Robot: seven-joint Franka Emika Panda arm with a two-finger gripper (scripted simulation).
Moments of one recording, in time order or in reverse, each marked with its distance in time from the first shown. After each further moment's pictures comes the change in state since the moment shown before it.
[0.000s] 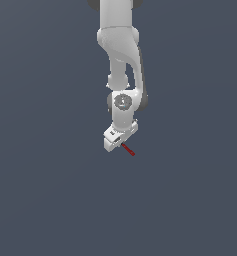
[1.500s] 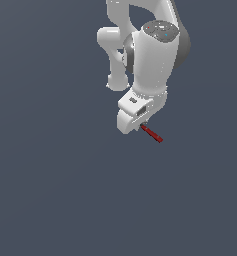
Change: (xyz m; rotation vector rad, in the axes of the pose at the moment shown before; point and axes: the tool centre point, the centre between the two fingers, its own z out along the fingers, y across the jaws) arm 0.091 -0.006 -0.230 0.001 -0.001 0.003
